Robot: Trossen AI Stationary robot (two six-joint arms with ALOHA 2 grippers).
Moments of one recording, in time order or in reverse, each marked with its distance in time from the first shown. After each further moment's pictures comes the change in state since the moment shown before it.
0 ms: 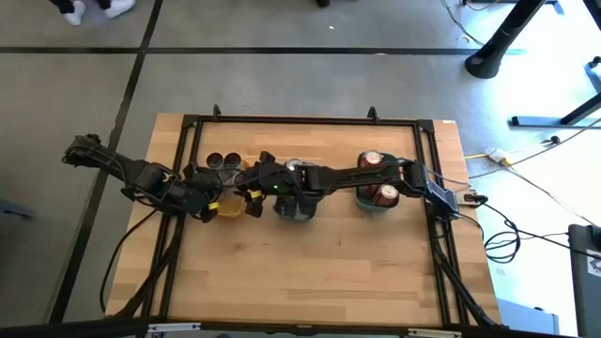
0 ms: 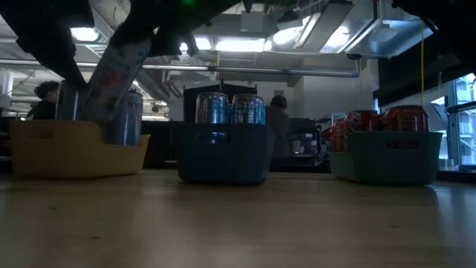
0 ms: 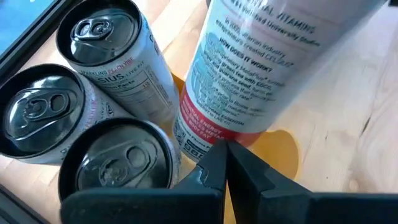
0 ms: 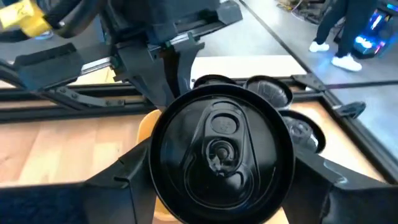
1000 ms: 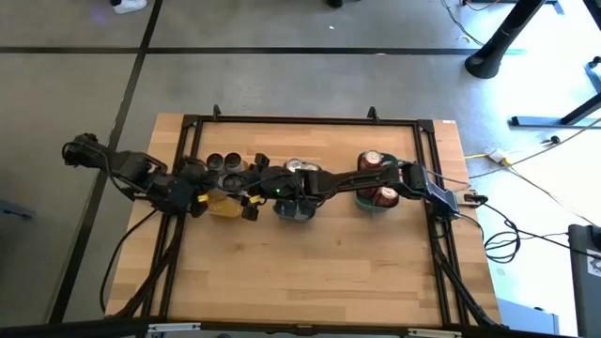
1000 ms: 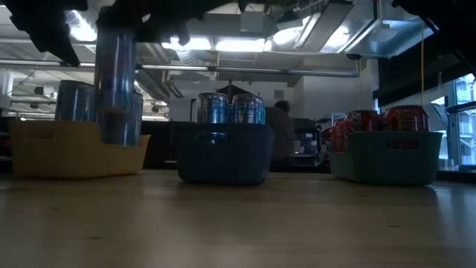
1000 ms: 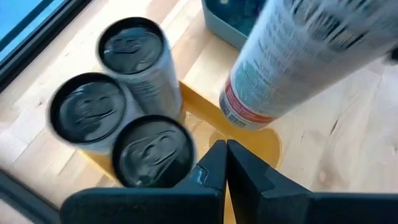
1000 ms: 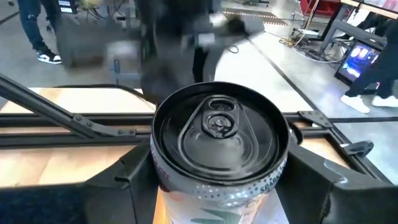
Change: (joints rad) left arm -0.002 -0.067 0.134 -0.149 0.040 -0.021; right arm 0.012 0.008 -0.030 0.175 0.004 -0.058
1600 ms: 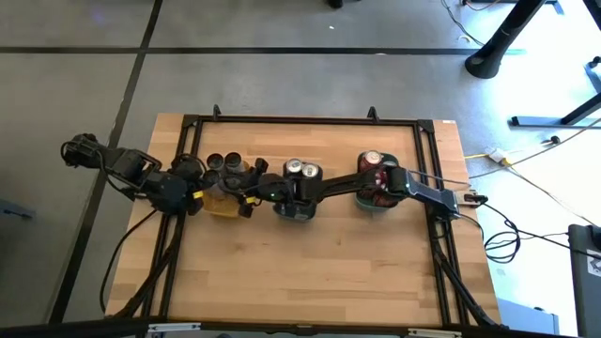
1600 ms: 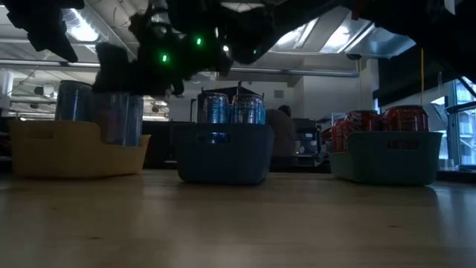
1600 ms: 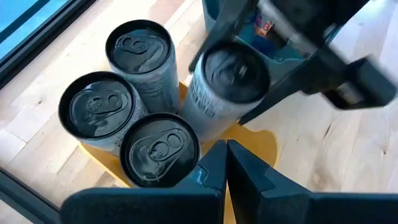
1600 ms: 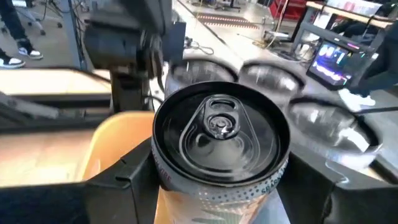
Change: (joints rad) left arm 0.000 -0.042 0.008 -0.019 -0.001 -0.013; right arm -0.039 0.179 -0.071 0.287 0.079 -0.018
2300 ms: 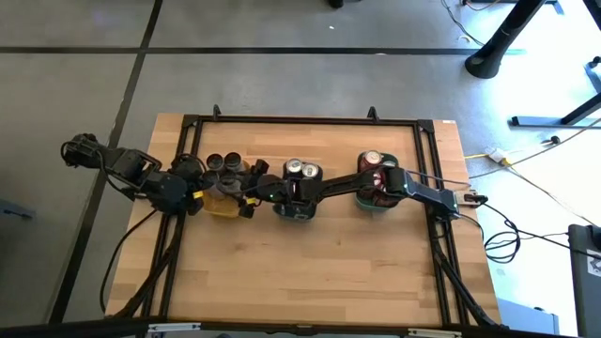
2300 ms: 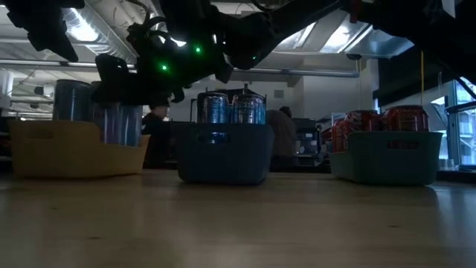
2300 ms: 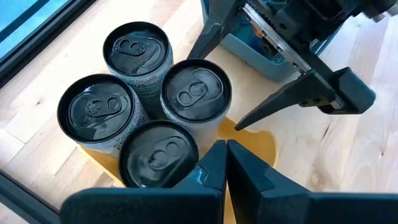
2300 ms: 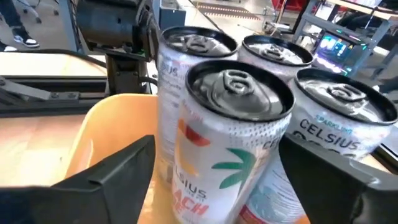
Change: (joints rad) left arm 0.000 0.000 0.000 0.006 0.000 0.000; right arm 0.002 0.017 0.000 -0.023 -0.002 0.003
